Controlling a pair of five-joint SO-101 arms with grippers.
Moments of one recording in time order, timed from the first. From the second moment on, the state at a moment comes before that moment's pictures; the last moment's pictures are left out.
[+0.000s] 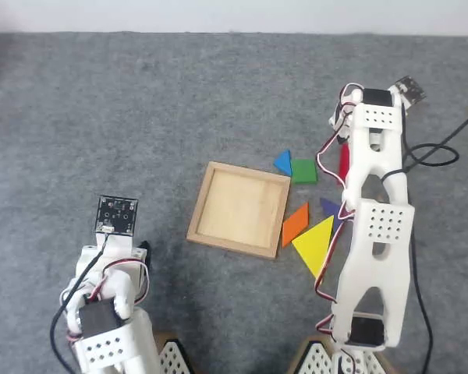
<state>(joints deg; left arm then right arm) -22.9 -103.1 97.1 72.6 -16.2 1.9 60.3 -53.0 79.8 -49.8</state>
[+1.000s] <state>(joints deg) -22.9 -103.1 97.1 72.6 -16.2 2.1 55.0 -51.9 88.4 -43.9</state>
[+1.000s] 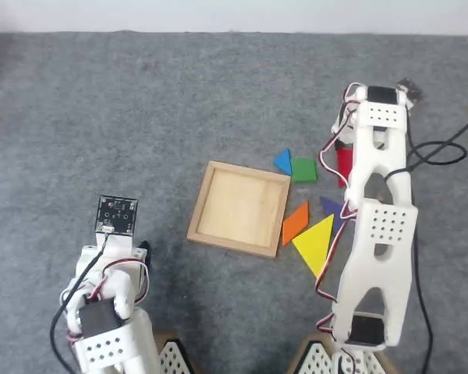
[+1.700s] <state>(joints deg) -22.9 -103.1 97.1 72.6 -16.2 -6.2 44.7 -51.8 94.9 -25.9</state>
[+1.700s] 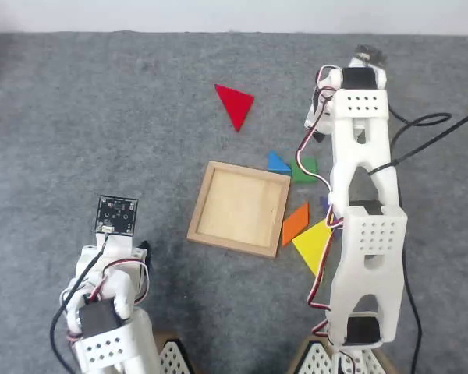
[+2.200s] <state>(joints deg) -22.9 -103.1 97.1 72.6 -16.2 -7.1 31.3 -40.7 100.5 -1.6</state>
